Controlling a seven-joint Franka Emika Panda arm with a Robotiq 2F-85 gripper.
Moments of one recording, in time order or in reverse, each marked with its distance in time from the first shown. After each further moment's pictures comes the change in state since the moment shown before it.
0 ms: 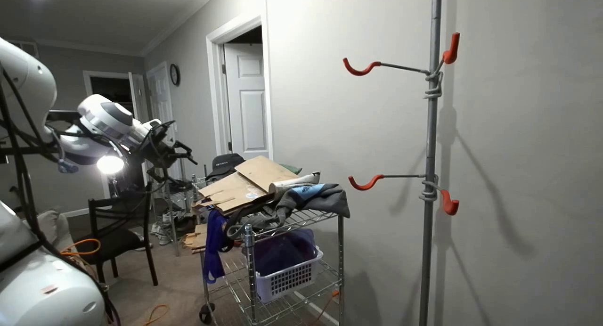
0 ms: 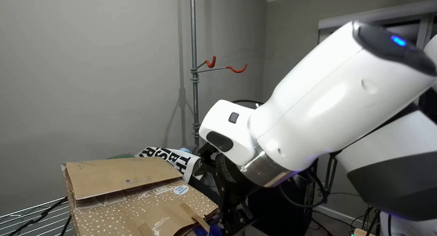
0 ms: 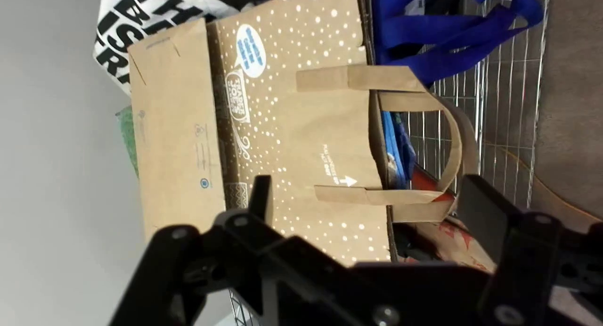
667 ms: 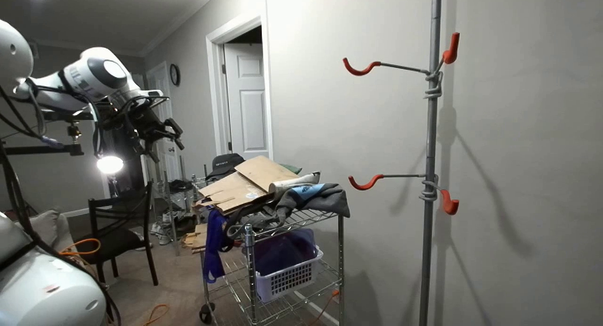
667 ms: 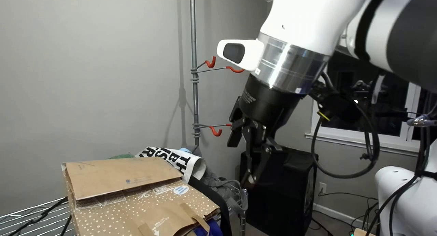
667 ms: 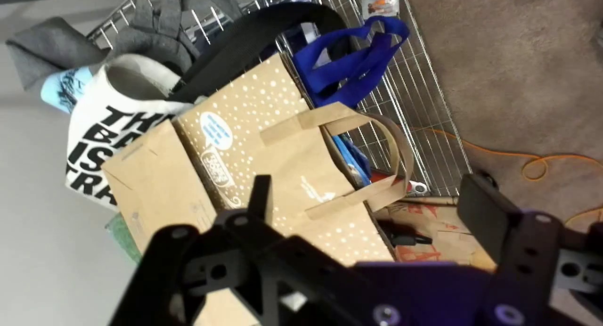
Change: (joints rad) arm 0.024 -0.065 -0.083 0.232 0.369 -0.384 0.001
